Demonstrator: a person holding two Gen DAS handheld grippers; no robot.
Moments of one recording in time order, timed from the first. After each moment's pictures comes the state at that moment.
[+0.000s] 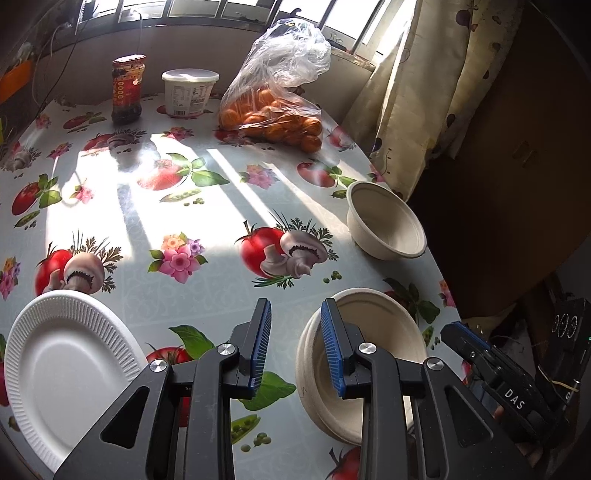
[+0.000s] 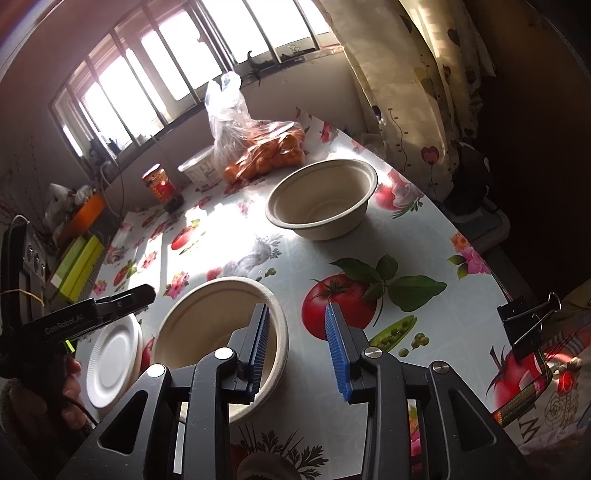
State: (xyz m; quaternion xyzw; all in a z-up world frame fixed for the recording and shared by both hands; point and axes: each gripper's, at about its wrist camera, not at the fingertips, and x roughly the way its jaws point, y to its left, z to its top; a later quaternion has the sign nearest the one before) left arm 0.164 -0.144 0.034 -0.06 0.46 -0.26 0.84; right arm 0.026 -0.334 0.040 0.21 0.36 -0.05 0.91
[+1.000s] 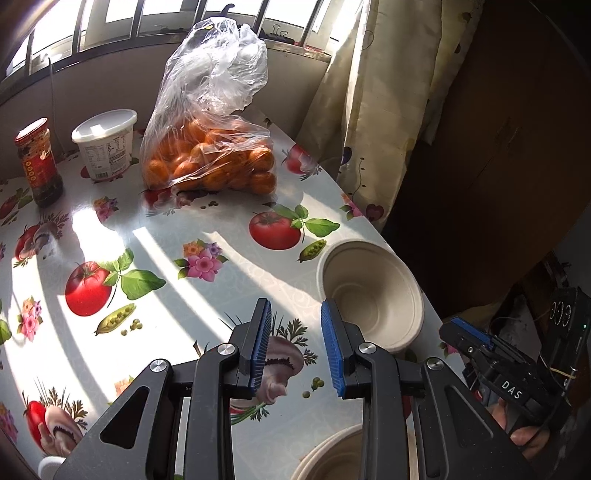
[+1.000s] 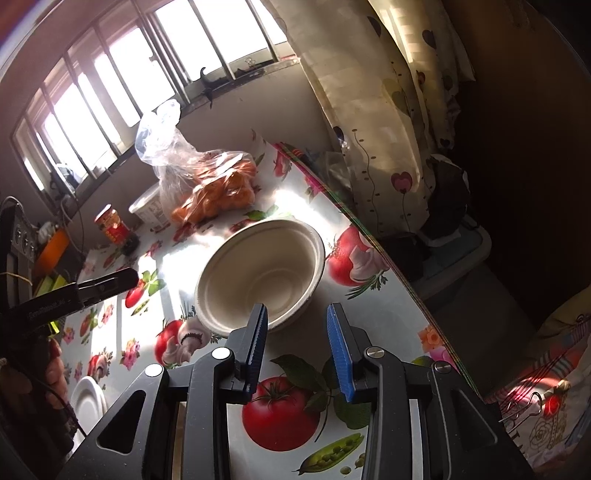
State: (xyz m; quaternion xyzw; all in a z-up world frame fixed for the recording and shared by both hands) left arm 0.267 -0.224 0.051 0.01 0.45 -0.34 0.83; right arm 0.097 -0.408 0.044 0.22 0.36 -0.11 0.90
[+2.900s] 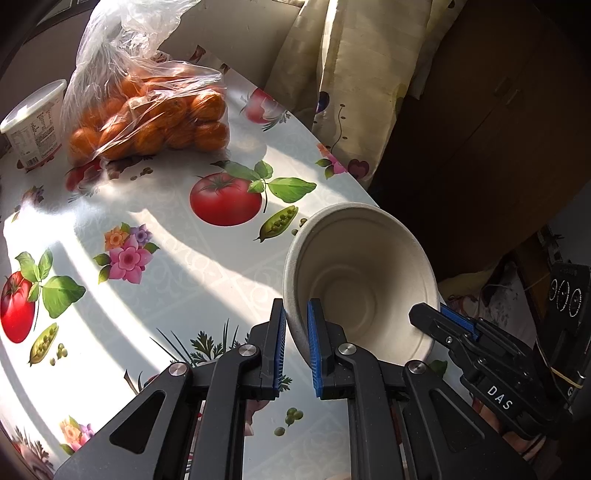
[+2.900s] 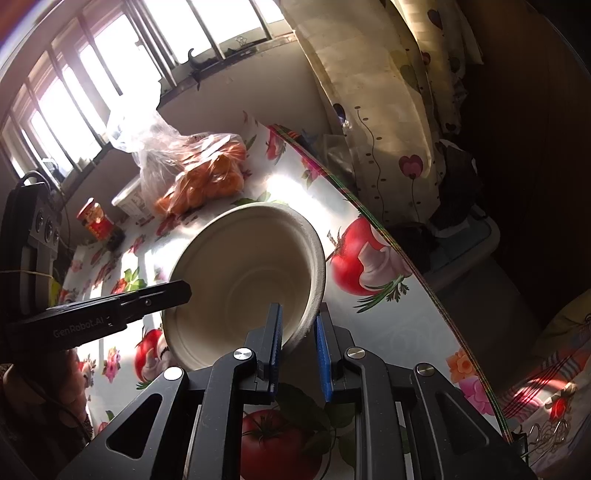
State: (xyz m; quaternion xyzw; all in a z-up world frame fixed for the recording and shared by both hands) left arm 0.296 -0.282 0.004 0.03 0.51 -0.39 0.77; right arm 0.137 -0.418 0.015 0.23 0.39 -0.11 0.89
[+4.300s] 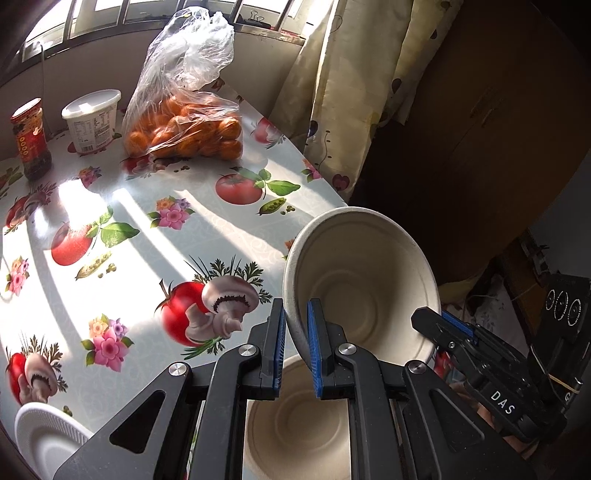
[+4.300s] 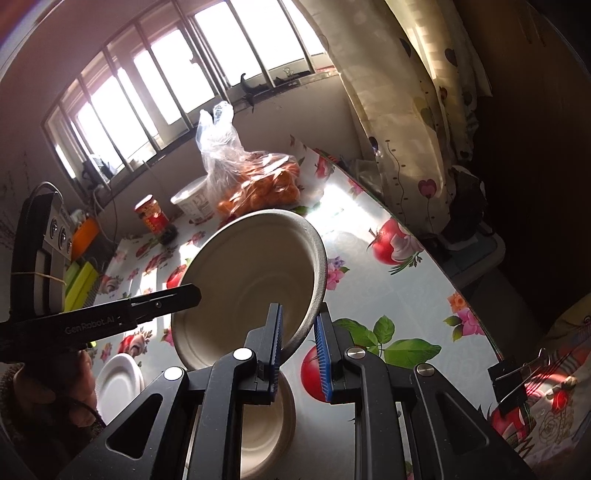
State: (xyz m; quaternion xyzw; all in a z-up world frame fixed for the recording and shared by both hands) left arm 0.213 -0.209 0.055 -0.01 0.47 -0.37 0.80; right arm 0.057 -0.353 0.071 0.21 0.34 -0.07 0.92
